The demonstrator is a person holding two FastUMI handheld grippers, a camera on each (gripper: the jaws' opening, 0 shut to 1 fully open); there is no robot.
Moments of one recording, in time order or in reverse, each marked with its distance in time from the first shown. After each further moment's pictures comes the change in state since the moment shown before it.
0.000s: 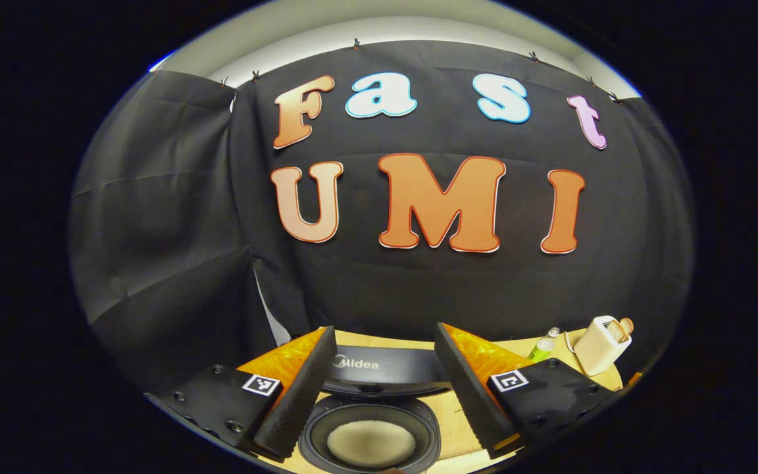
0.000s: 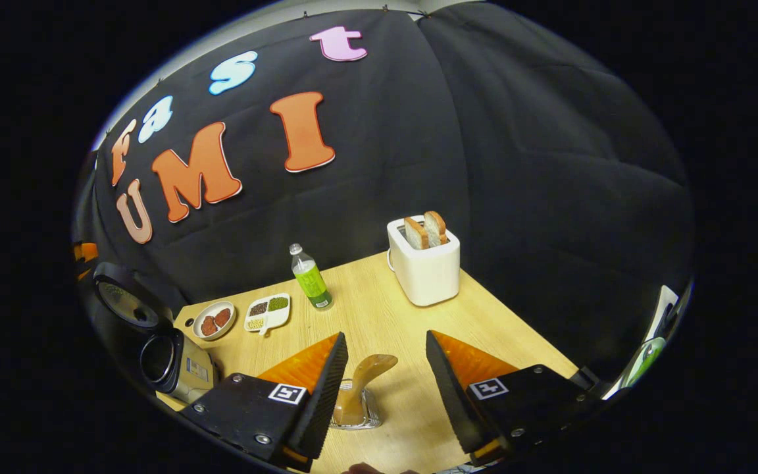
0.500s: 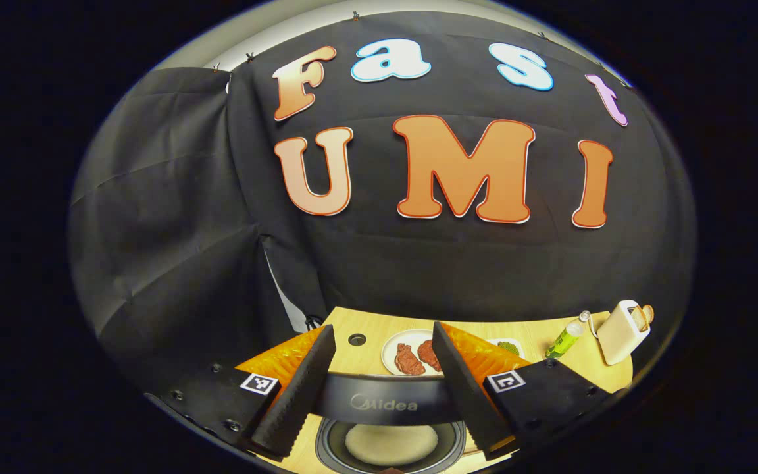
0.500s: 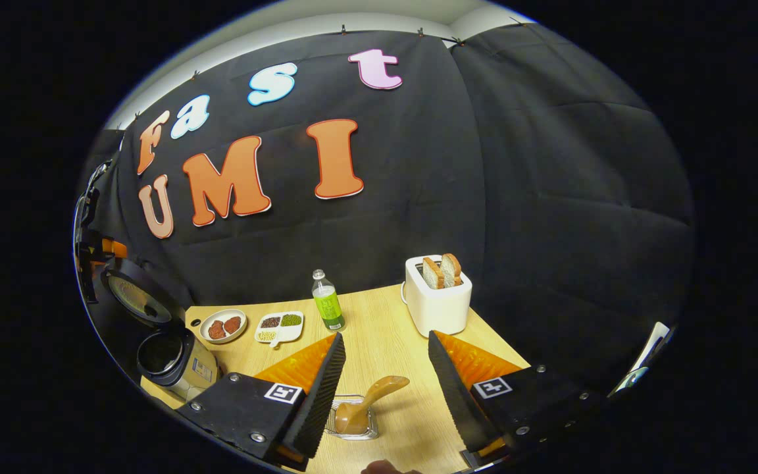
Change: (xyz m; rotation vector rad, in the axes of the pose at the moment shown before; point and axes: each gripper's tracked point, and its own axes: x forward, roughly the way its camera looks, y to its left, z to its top) left arm 0.034 0.018 -0.043 0.039 0.189 0.026; right arm -0.023 0.028 0.034 -0.103 -0.128 0.055
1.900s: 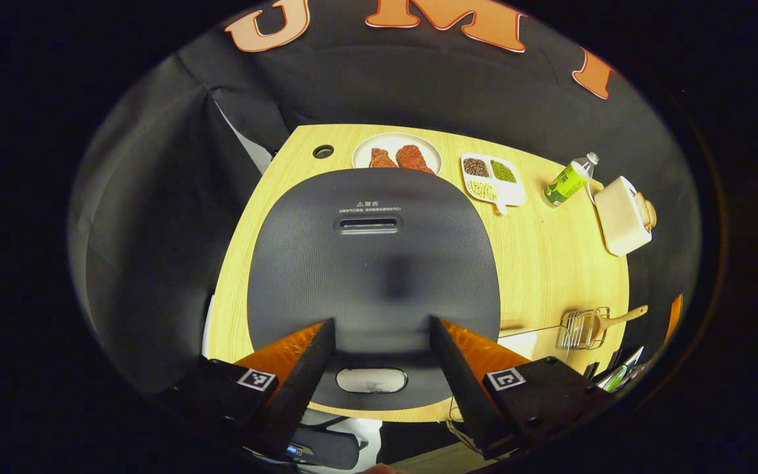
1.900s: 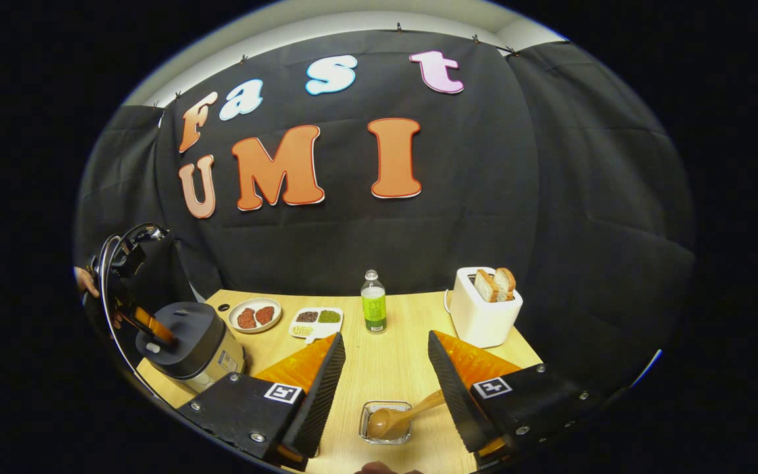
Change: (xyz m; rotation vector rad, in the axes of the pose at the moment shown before) left arm -0.034 -0.030 -0.218 0.024 0.757 -0.108; right arm 0.003 0.081 0.006 -0.100 -0.023 0.166
